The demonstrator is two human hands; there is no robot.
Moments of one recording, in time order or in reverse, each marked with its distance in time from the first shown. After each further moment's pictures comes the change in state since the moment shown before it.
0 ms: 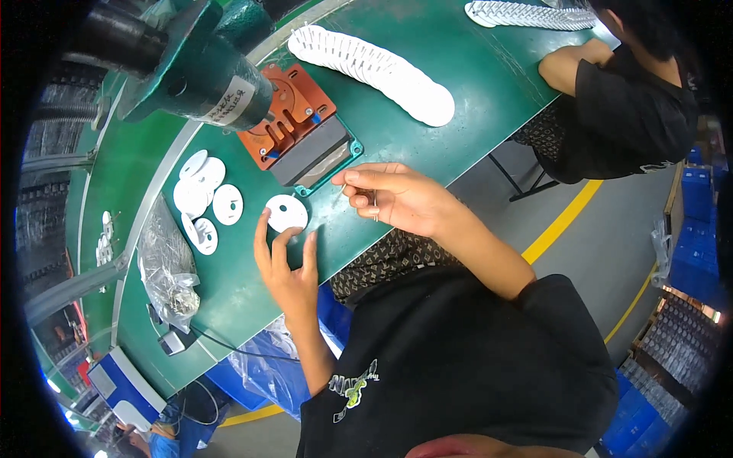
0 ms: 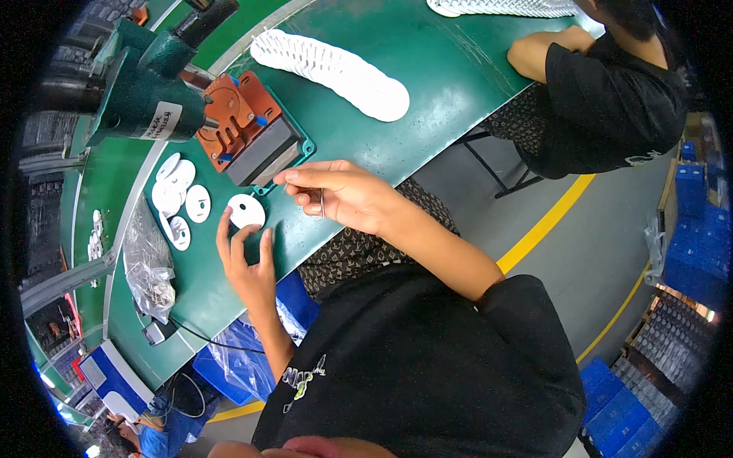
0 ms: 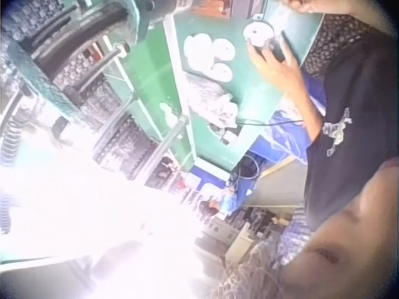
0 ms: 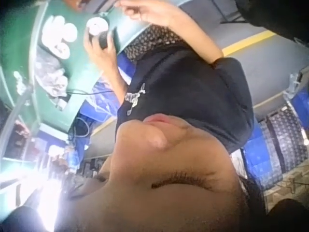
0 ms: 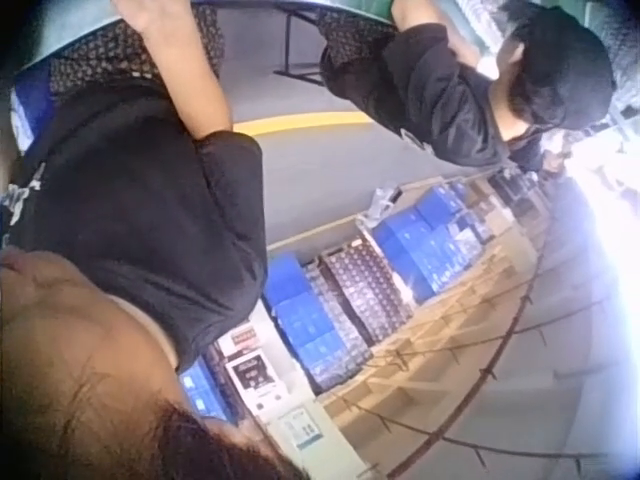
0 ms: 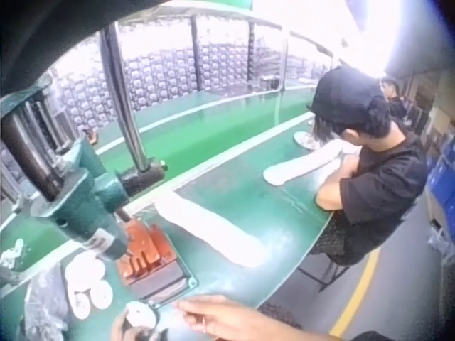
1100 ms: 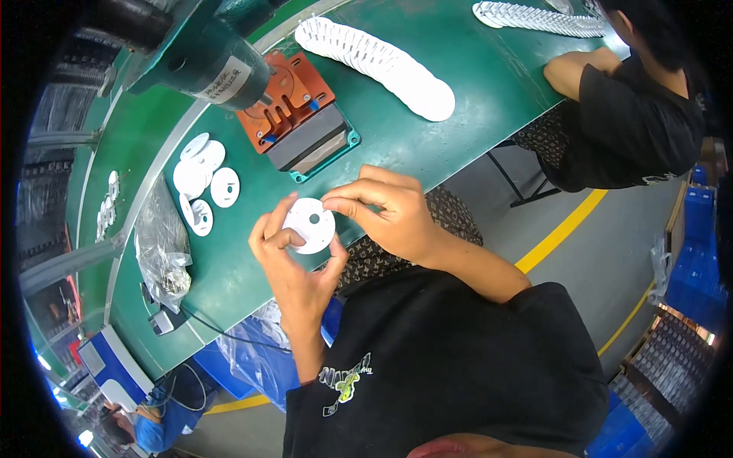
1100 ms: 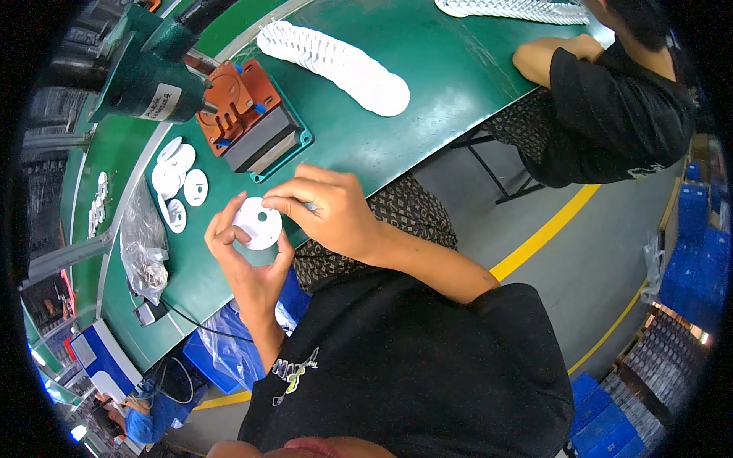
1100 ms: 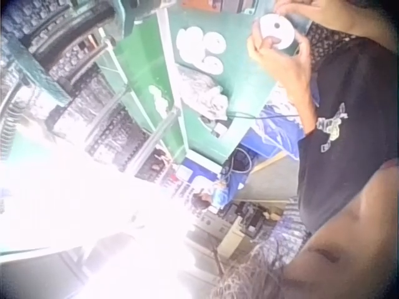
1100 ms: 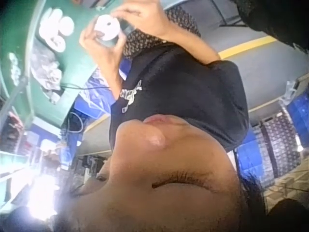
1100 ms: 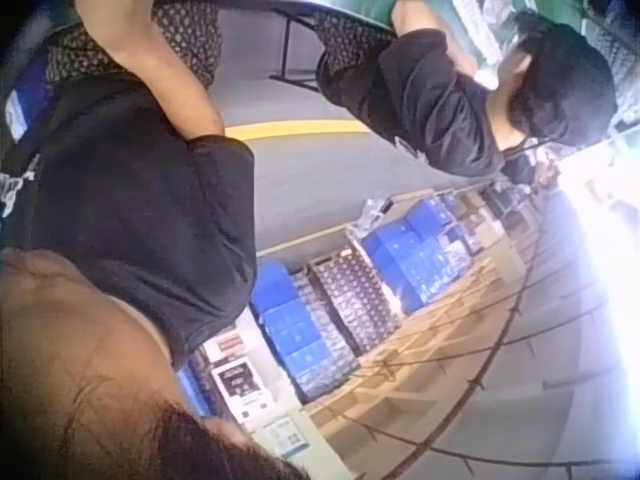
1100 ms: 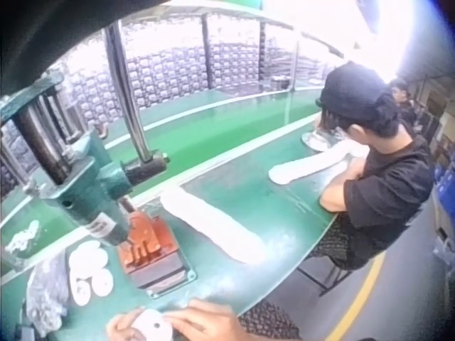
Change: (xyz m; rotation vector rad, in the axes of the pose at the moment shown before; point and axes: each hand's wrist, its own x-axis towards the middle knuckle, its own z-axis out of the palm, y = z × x) left_hand 0.000 0.048 -0.008 0.011 0.050 0.226; right_hand -0.016 0.025 0.026 -1.234 0.141 -1.032
